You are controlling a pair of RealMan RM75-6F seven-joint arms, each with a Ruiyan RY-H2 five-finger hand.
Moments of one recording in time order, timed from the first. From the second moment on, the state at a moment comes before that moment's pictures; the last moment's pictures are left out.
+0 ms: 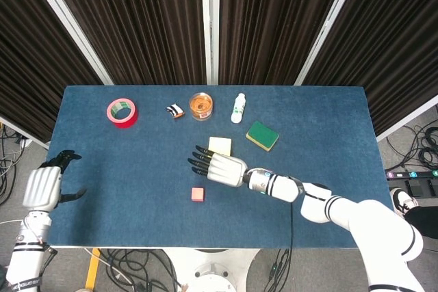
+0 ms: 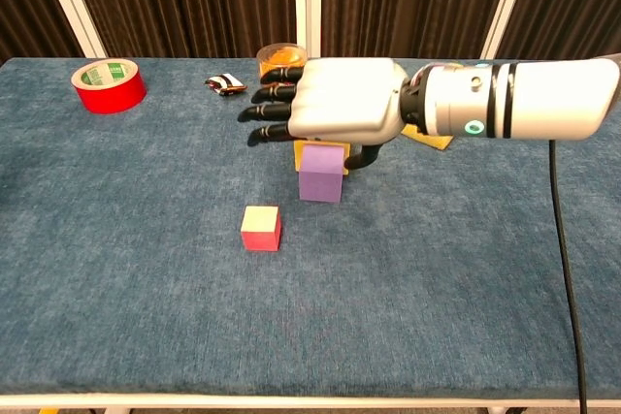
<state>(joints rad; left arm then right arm) -0.23 -1.21 -0.10 -1.75 1.25 1.38 0.17 1.13 -1.68 -0.07 -0.95 -1.86 0.94 -0.18</state>
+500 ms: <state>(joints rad) -0.22 -1.20 -0.11 -1.77 1.23 1.37 0.18 1.16 -1.61 -0.07 -1.18 -1.84 0.91 -0.02</state>
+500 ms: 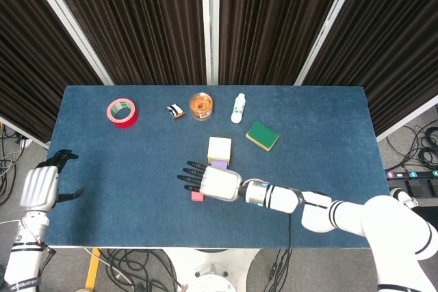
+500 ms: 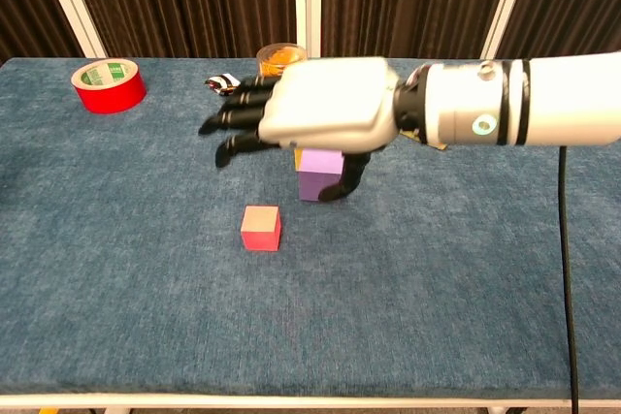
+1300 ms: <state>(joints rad) -0.20 -1.20 -0.11 -1.74 1.23 1.37 0.13 1.21 -1.78 -0.07 -1.02 -1.82 0.80 -0.02</state>
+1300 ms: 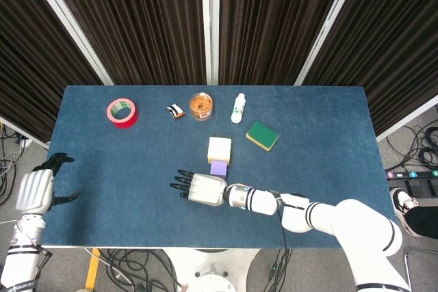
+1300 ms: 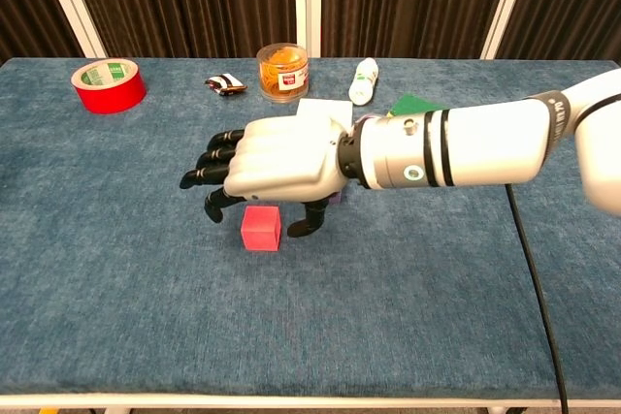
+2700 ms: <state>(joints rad) -0.19 -1.20 -0.12 -1.76 1.24 1.36 0.13 1.15 -1.73 -0.10 -1.00 -1.78 0.82 -0.13</state>
